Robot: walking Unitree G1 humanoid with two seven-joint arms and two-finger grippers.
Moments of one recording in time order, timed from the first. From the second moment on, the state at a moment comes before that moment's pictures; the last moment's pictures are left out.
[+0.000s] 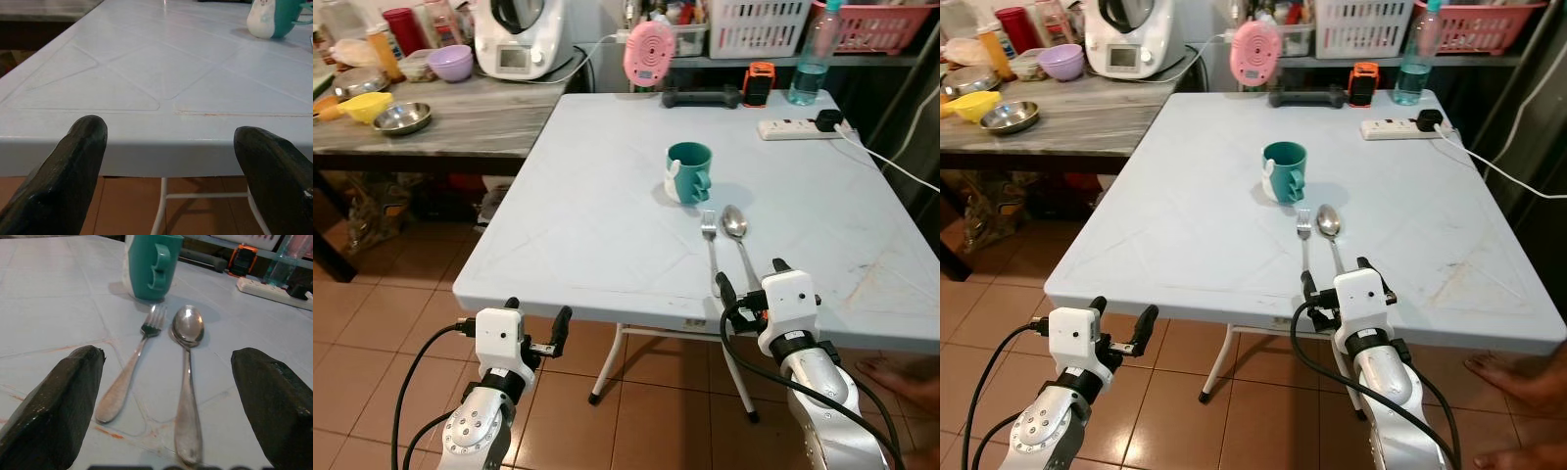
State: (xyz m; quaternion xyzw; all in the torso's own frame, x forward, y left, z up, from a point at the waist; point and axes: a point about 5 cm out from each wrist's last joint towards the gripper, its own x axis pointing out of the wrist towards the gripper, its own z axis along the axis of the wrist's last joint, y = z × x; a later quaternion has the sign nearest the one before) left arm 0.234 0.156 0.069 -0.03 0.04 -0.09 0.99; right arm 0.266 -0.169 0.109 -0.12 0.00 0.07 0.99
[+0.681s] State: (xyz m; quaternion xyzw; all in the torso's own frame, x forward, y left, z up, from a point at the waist) left arm 0.234 0.151 0.078 -0.04 0.02 -0.11 0.99; right arm 0.266 -0.171 0.110 -0.12 -0.01 0.06 0.99
